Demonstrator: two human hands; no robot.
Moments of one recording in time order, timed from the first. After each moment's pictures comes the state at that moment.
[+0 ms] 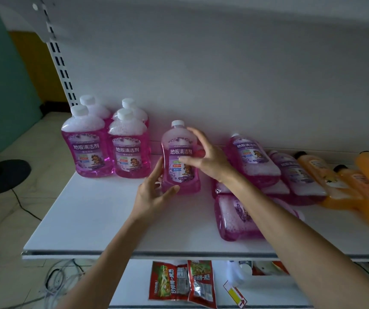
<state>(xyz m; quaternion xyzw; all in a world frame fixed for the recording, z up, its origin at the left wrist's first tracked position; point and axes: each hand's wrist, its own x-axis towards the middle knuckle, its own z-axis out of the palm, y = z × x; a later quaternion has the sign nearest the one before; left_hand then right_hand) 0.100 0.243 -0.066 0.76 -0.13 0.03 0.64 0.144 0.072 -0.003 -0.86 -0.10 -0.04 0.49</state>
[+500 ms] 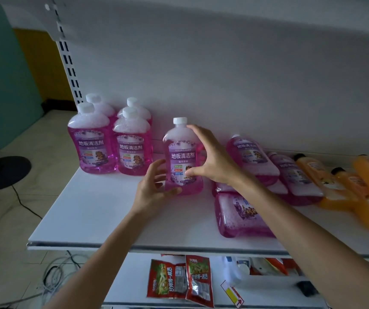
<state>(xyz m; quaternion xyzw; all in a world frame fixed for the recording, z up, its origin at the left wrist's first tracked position) 0.105 0.245 -0.070 0.75 -0.11 0.05 0.65 0.131 0.064 0.006 -0.90 -0.22 -0.09 0.36</state>
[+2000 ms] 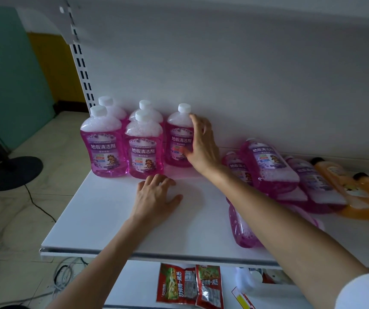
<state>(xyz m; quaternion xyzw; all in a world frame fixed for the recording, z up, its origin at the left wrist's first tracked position) 0.115 0.271 -0.078 0.96 -0.14 0.12 0.19 0.191 0.121 -0.018 -0.93 -0.12 -0.25 0.25</state>
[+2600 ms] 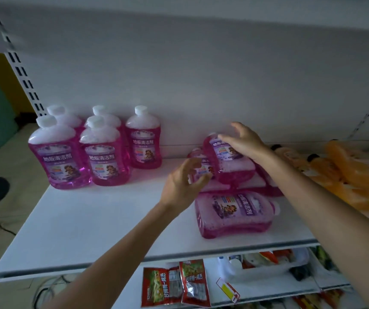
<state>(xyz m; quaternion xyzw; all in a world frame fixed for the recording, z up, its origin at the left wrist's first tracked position) 0.097 0.150 -0.022 0.84 -0.20 0.03 0.51 0.151 -0.047 0.028 -0.93 0.10 -0.08 0.36</state>
